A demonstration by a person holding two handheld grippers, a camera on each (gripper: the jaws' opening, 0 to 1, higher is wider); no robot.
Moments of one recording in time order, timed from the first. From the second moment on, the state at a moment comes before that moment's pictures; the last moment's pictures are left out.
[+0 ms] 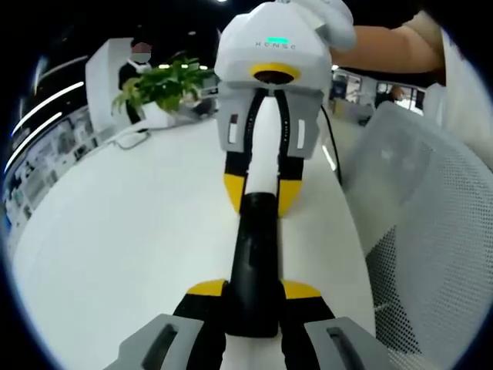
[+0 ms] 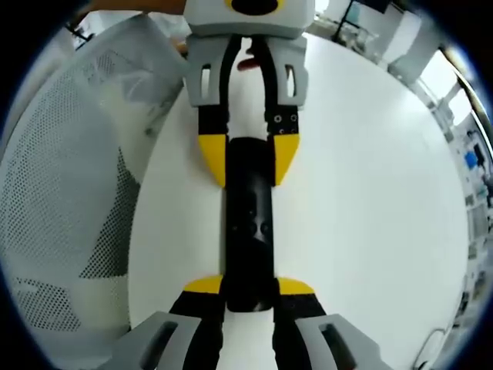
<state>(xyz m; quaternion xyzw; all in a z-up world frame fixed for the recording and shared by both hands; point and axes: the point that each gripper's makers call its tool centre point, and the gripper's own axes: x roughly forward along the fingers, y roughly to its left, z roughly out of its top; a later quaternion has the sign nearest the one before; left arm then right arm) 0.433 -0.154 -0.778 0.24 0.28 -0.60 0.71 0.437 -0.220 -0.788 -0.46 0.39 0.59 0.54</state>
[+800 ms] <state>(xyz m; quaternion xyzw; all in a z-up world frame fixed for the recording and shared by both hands) 0.458 -0.150 -0.764 0.27 0.28 -0.59 0.71 0.461 -0.216 -0.767 -0.45 0.37 0.59 0.56</state>
